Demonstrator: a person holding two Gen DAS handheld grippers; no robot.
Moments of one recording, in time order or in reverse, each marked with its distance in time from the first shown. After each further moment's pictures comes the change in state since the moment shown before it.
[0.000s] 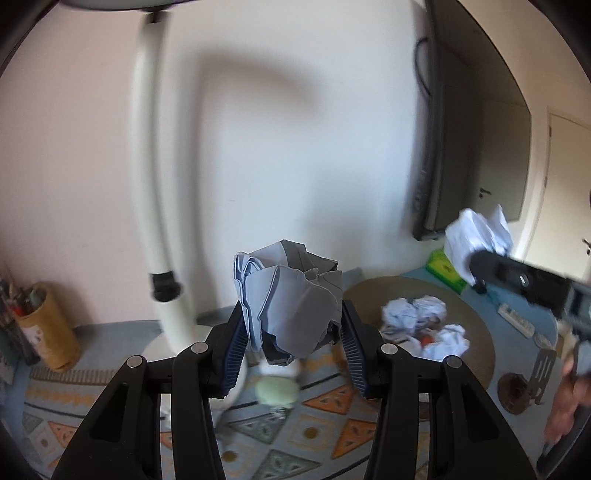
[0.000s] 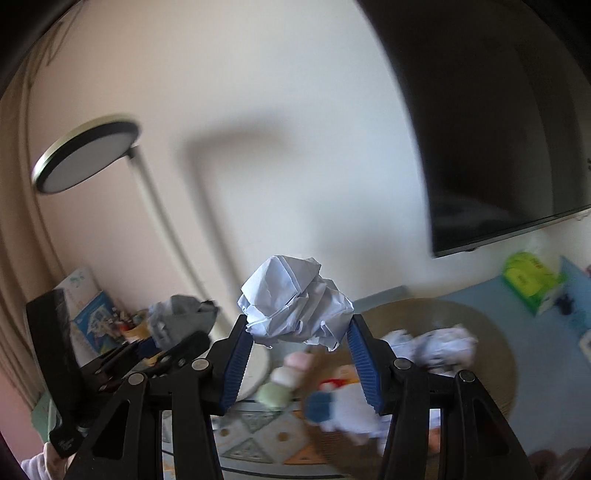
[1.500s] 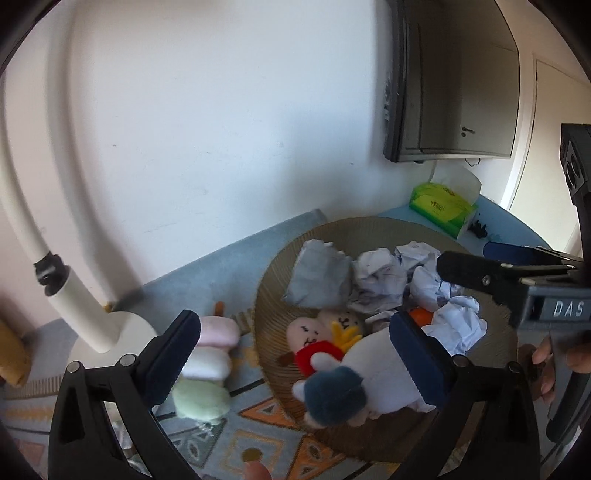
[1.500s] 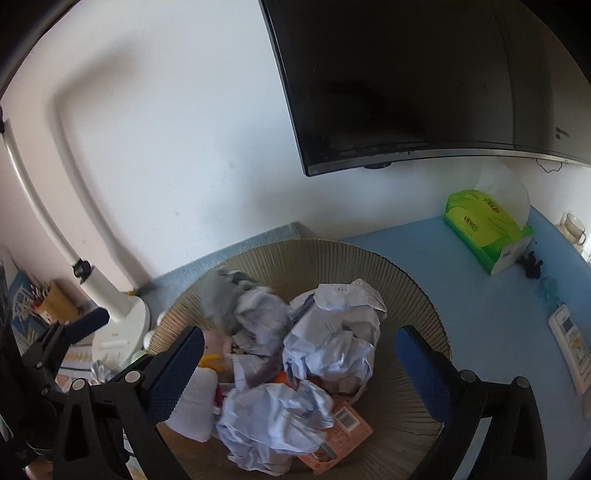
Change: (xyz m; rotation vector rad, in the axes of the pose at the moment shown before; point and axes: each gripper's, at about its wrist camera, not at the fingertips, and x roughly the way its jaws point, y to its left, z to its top) left arm 0.100 -0.052 -0.021 0.103 0.208 -0.055; right arm 0.067 -0.119 -0.023 0.052 0.257 -0.212
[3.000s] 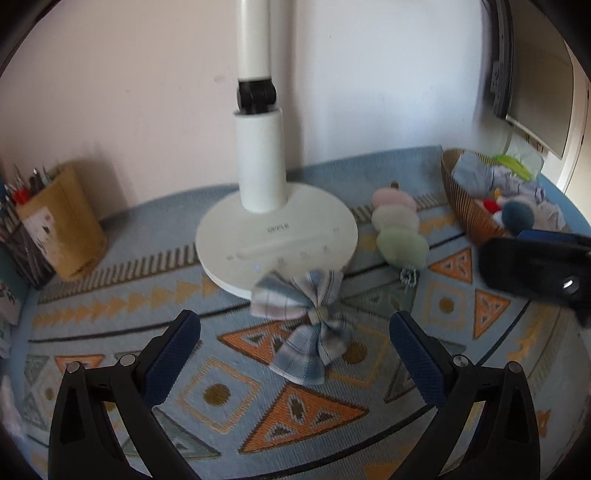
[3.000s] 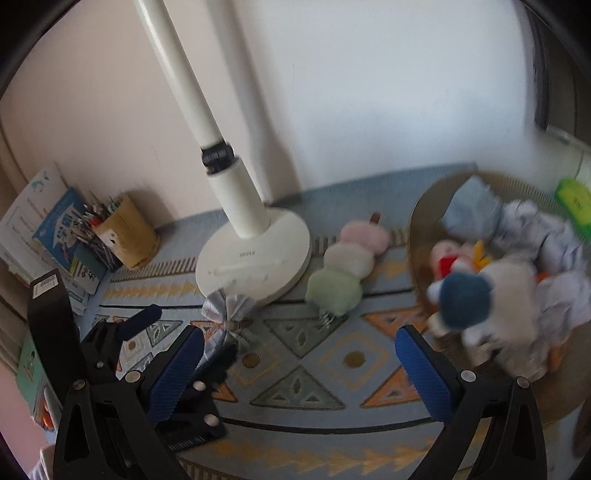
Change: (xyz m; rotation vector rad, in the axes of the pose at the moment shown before) left arm -0.045 0.143 -0.121 -0.145 0.122 0.174; right arm 0.031 0.213 -0.085 -0.113 0.175 0.142
